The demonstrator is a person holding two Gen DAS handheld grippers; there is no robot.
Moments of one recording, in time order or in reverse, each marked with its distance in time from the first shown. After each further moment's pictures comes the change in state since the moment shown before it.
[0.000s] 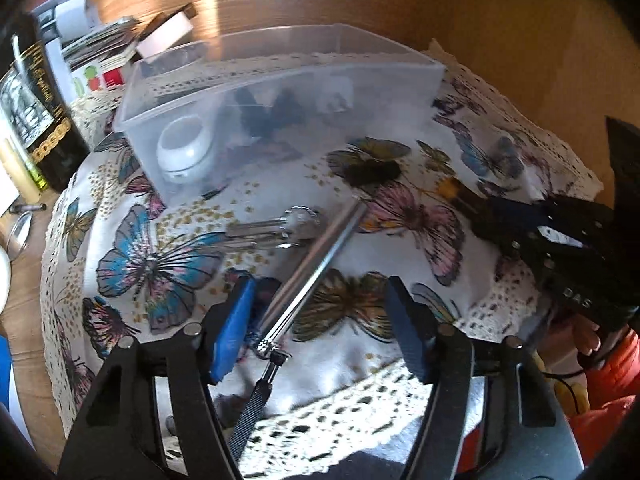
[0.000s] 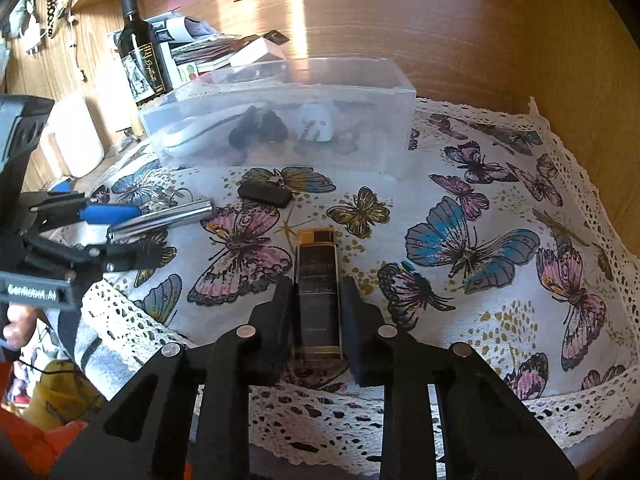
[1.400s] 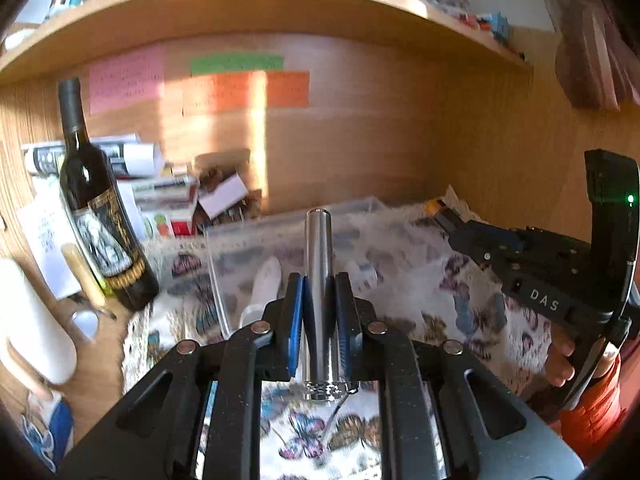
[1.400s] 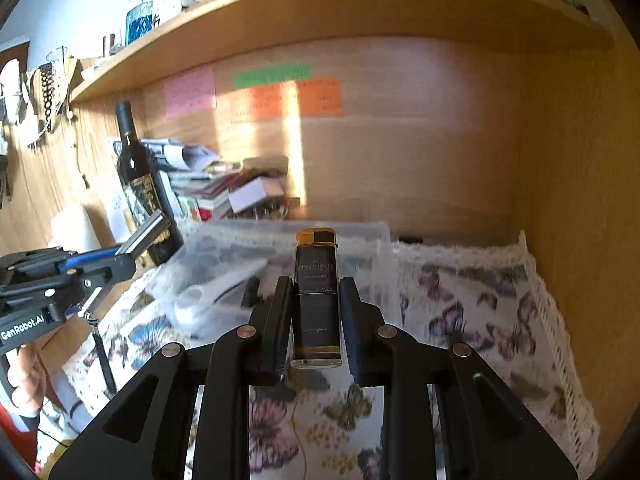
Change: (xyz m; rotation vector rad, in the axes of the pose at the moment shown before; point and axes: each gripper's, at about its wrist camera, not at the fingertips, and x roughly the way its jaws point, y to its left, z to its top) left arm -0.099 0.018 0.071 -0.061 -0.421 0.117; right arm -0.043 0.004 0.112 0.000 -0.297 -0.015
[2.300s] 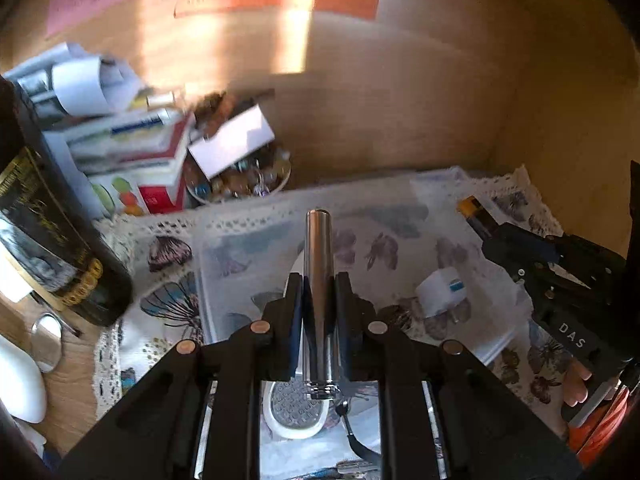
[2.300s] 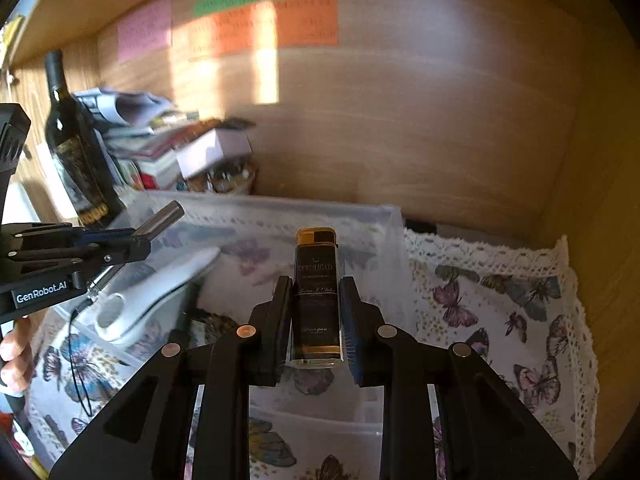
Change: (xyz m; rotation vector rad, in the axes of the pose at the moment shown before) left arm 0.144 0.058 0.017 -0.096 0.267 0.017; right arm 0.117 -0.015 0.008 -0.037 0.201 -0.044
